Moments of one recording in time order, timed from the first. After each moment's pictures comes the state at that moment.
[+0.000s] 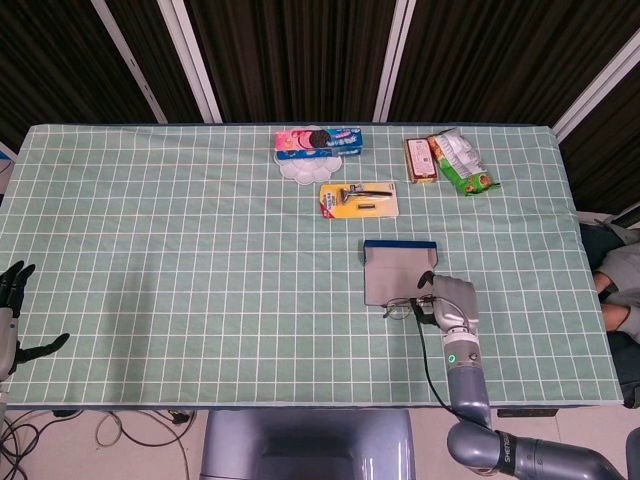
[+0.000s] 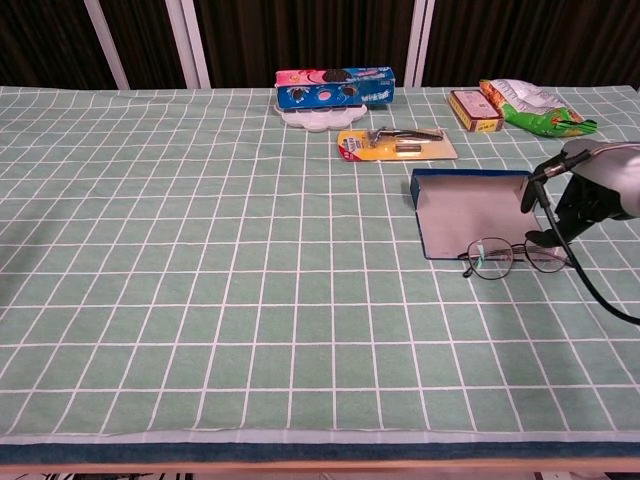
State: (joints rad) left arm -0.10 -1.15 -0.11 -1.64 1.33 1.42 -0.03; right arm 0.57 -1.59 0.29 -1.74 -0.66 1.32 -0.69
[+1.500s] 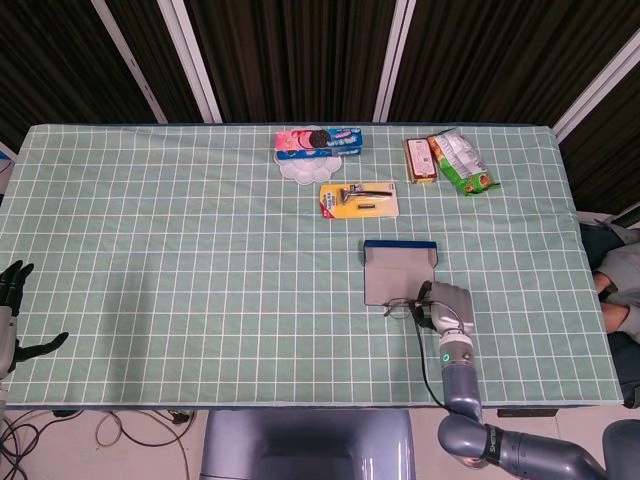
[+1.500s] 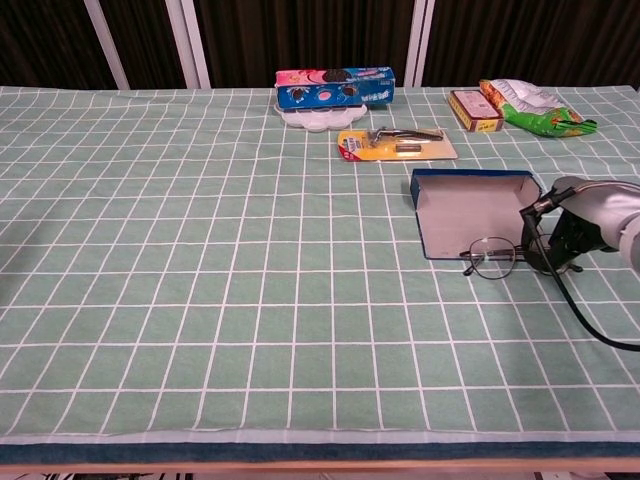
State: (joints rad) left arm -0.11 -1.15 -0.12 -1.64 1.31 1.41 -0.03; right arm 0.59 -1.66 0.27 -1.61 -0.59 1.28 -0.66
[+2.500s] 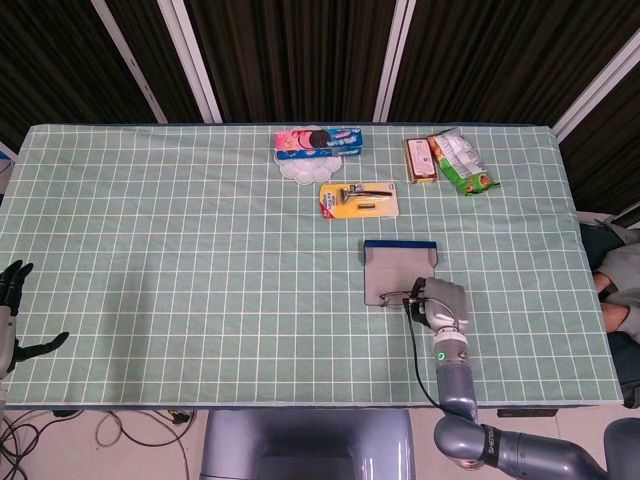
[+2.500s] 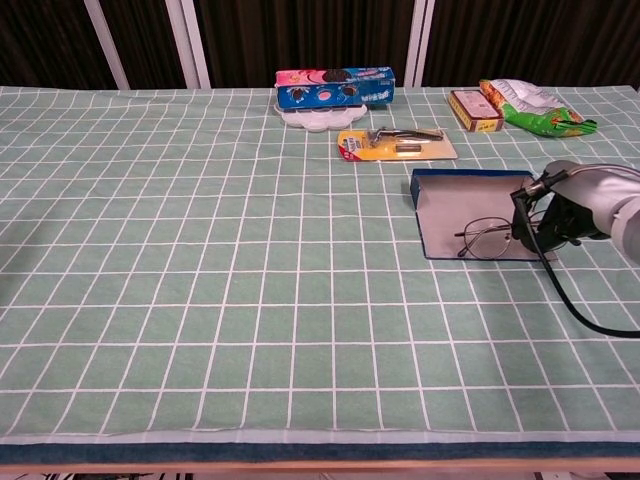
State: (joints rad) left arm -0.10 -1.14 -0.12 -1.65 1.31 1.41 -0.05; right arm 0.60 -1.66 0.30 -1.68 -0.59 1.31 -0.66
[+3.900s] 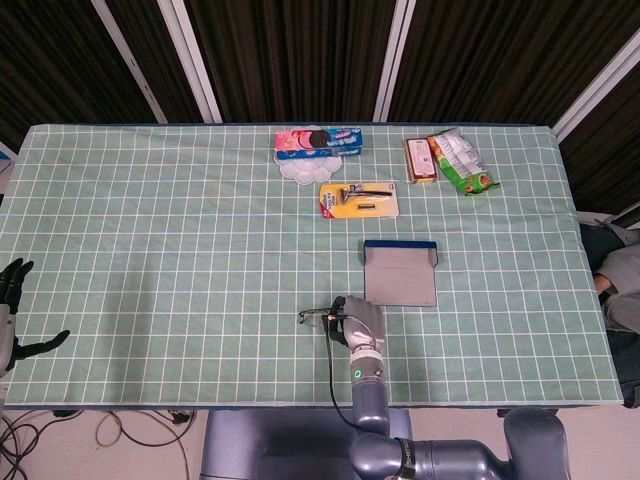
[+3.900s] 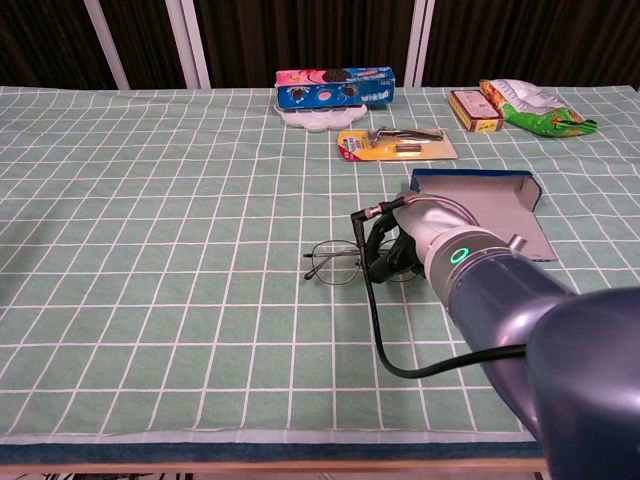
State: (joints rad) left arm -0.11 -1.14 -0.12 -1.65 1.32 1.40 -0.09; right arm 0.76 -2.06 0.42 -1.65 -0.49 1.48 -0.75
